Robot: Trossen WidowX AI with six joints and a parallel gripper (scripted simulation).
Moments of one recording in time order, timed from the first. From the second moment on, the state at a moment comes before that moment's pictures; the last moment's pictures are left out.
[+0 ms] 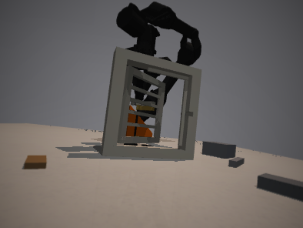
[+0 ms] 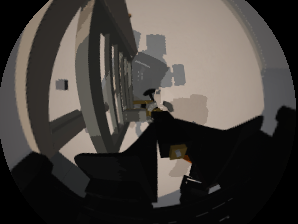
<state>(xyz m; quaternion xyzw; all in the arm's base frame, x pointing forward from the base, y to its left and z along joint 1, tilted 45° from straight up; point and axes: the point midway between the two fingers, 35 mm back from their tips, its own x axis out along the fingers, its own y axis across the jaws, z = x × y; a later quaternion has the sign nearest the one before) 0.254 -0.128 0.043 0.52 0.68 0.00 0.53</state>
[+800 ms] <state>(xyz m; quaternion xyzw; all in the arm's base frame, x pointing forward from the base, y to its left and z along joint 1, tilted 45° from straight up) 0.237 -0.160 0.010 0.41 0.66 0.12 0.62</state>
